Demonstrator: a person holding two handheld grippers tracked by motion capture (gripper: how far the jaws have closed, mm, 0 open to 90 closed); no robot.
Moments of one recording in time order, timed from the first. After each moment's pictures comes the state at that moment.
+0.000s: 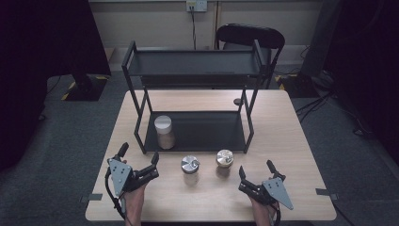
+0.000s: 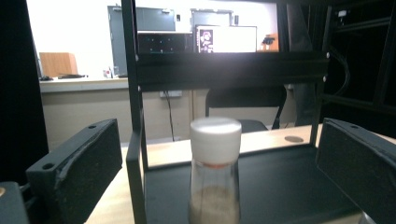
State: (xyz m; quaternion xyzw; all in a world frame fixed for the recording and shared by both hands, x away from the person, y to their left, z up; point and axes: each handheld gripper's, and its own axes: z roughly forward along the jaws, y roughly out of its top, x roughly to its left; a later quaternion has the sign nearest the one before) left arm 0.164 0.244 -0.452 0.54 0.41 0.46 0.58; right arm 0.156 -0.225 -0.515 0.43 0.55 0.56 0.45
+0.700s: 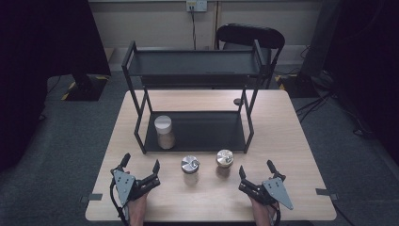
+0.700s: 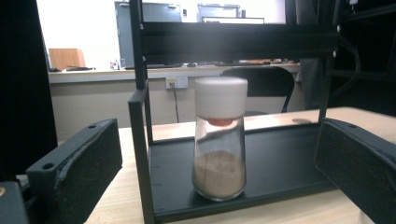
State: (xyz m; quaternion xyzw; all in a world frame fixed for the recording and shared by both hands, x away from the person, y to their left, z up) left arm 0.159 0.237 -0.494 0.54 0.41 0.47 0.56; right arm 0.156 -0.223 -0.515 0.44 0.54 0.55 0.45
